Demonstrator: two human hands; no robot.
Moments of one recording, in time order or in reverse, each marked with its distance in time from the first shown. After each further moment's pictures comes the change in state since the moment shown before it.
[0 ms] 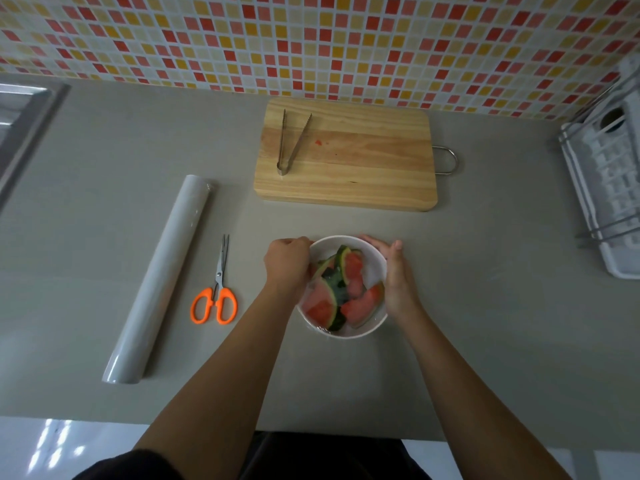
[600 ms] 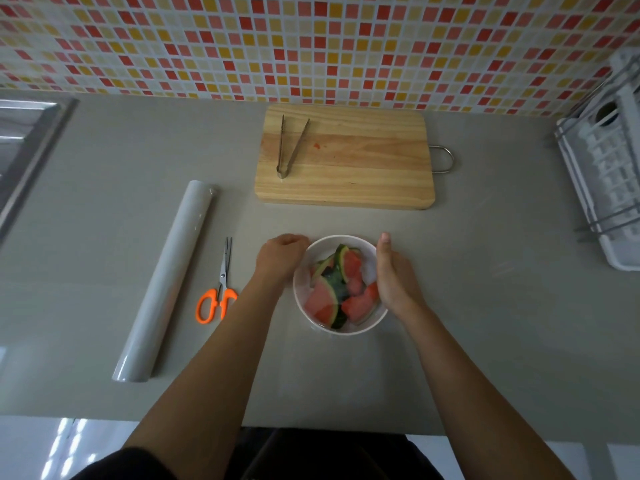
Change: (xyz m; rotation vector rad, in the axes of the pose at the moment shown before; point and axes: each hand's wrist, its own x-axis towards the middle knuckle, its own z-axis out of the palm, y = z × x) left_hand 0.017 -0.003 -0.020 0.211 -0.099 0.041; right_hand -0.003 -0.015 -0.002 -0.462 0.109 0.095
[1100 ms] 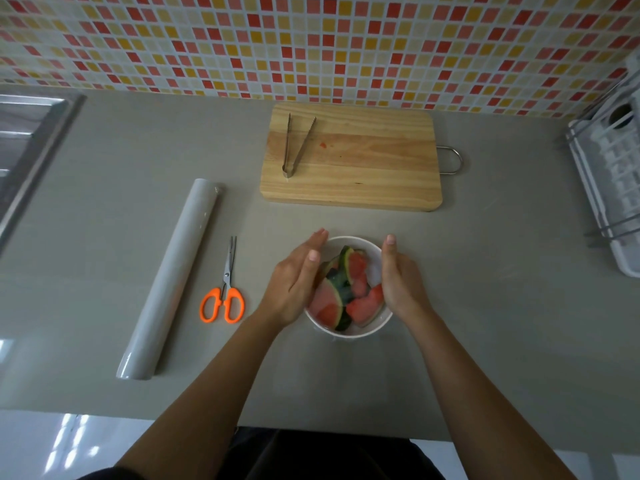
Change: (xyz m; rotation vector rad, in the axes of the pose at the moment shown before) left_hand -0.037 -0.034 0.000 0.036 -0.140 0.682; right_hand -0.001 -0.002 0.001 -0.044 0.019 -0.043
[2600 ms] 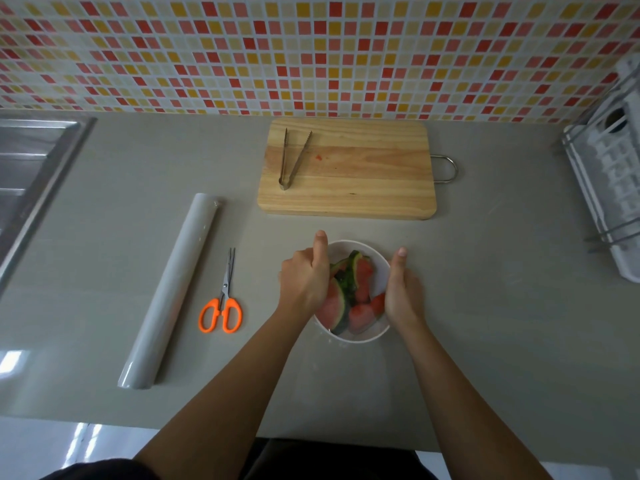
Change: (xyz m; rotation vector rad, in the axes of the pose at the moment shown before) left_hand 0.029 0.041 0.029 0.116 0.213 -0.456; right_hand -0.006 0.003 0.001 0.175 0.138 0.258
